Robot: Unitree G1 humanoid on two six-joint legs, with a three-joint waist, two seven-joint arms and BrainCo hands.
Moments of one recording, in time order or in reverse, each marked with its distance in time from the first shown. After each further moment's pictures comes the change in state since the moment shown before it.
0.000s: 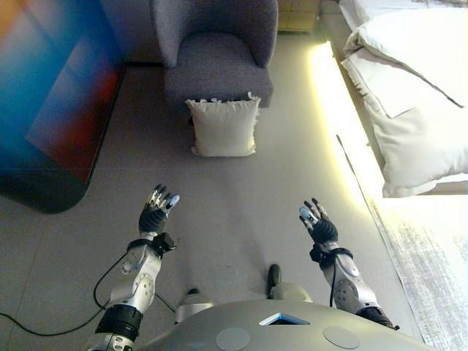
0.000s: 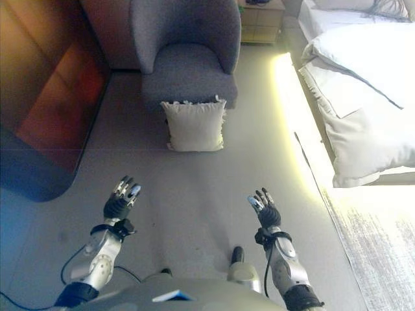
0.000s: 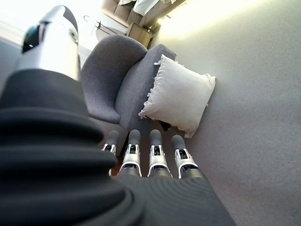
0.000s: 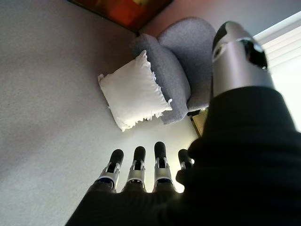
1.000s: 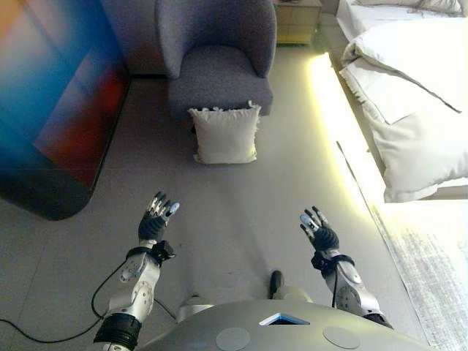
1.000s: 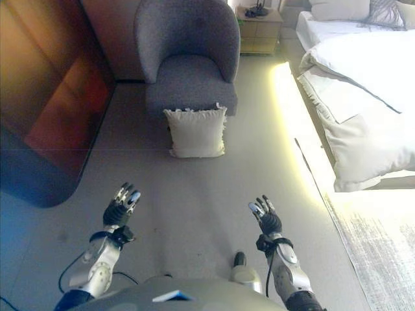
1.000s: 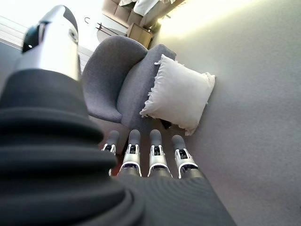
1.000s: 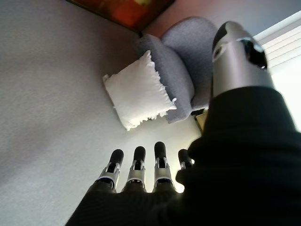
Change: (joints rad) left arm 0.072 -0.003 0.000 -0.007 0.003 -0.004 -0.018; right arm 0.041 -0.010 0.000 0.000 -0.004 0.037 0.010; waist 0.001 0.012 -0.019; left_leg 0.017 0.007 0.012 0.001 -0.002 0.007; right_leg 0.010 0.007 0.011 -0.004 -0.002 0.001
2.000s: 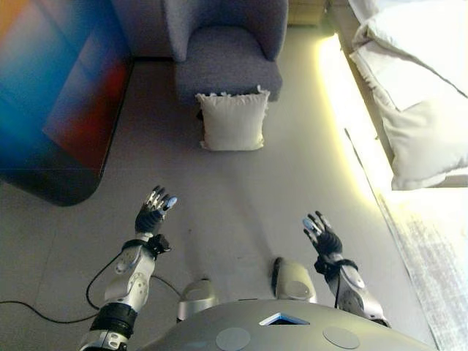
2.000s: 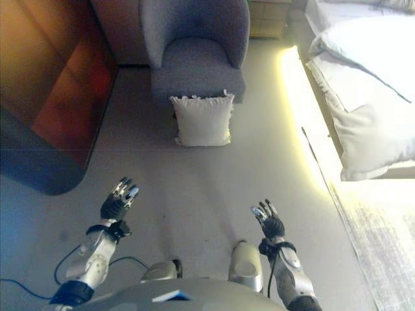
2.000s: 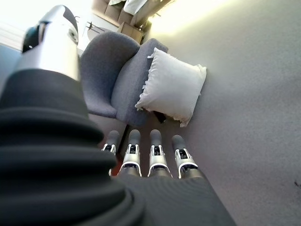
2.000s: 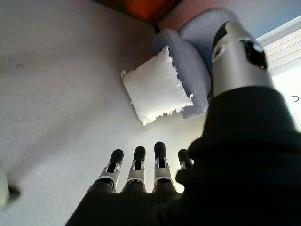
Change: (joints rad) left arm -0.058 0.070 0.011 0.053 -0.008 0.015 -0.060; right arm 0.064 0.009 -0.057 -0.015 -0.034 -0.014 0.001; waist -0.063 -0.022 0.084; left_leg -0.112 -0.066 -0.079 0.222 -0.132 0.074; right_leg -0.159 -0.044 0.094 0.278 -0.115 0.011
